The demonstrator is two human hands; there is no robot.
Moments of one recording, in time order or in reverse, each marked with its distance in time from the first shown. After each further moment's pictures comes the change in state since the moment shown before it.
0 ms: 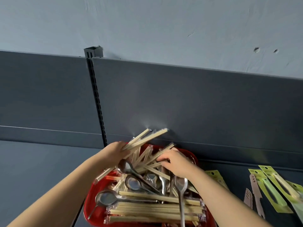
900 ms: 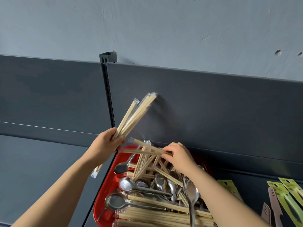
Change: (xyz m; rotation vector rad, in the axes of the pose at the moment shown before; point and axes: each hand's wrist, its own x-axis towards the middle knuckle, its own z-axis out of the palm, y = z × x) left_hand -0.038 -0.004 -0.048 -0.369 0.386 0.022; right_hand 0.032 -0.019 -0.003 0.048 0.224 -0.078
